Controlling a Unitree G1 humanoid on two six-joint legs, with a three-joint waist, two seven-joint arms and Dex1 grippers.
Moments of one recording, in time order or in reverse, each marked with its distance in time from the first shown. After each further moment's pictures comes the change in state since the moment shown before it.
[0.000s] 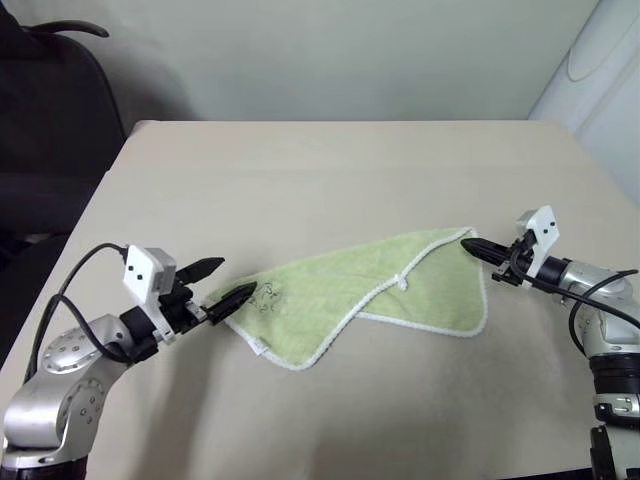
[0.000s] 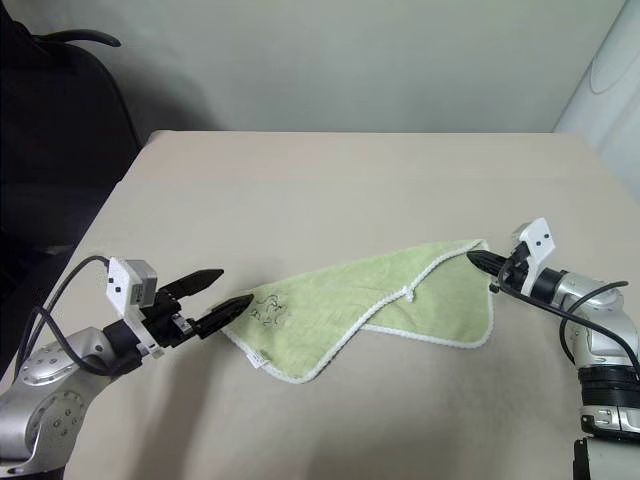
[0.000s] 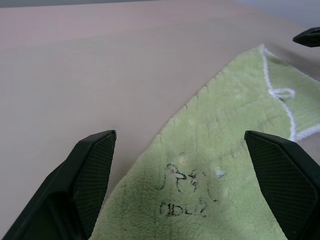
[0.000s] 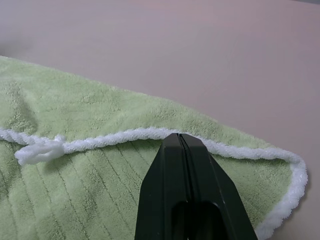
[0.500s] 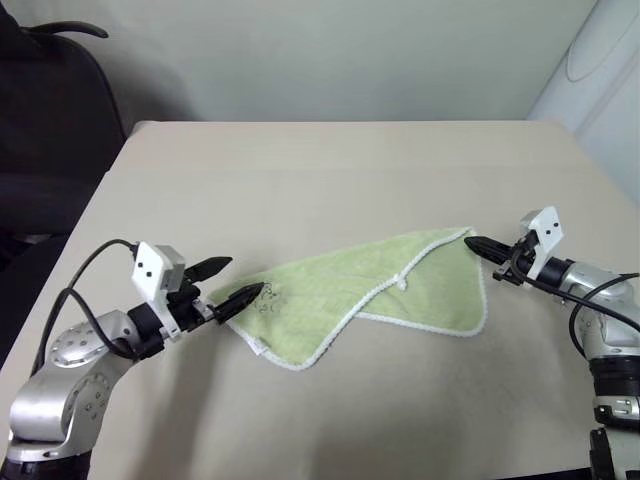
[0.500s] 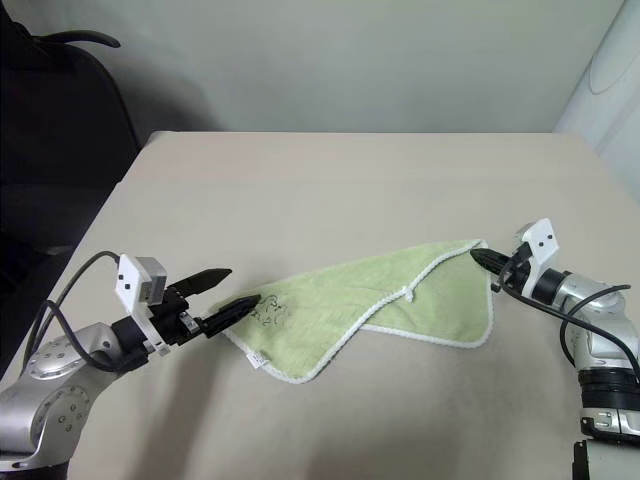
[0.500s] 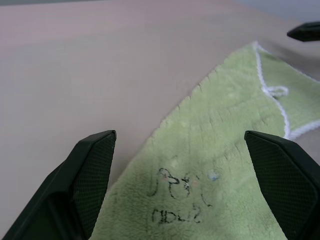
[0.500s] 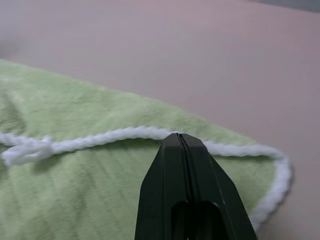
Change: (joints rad) left arm -0.028 0.009 -0.049 0.003 0.021 0.007 -0.006; right arm -0.017 -0.001 -0.013 0.032 -0.023 -0.052 -0.031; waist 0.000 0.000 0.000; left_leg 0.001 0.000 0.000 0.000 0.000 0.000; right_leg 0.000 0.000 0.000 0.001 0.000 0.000
